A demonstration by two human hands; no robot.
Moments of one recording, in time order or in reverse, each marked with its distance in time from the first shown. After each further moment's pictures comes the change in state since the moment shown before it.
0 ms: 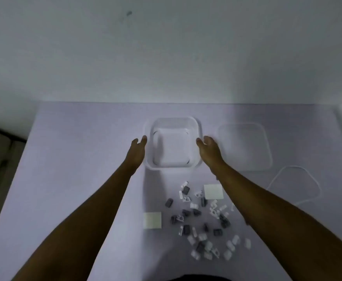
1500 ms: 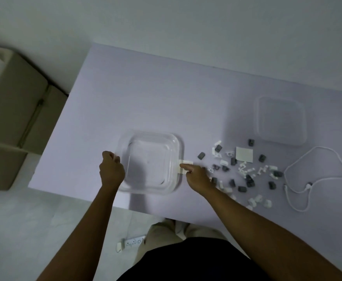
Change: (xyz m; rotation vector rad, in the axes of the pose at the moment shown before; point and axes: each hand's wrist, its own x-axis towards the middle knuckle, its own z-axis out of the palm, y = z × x) left_hand -0.185 -0.215 -0.136 0.179 0.584 -0.103; right_hand -0.206 0.118 0.154 -0.309 -0.411 -0.115
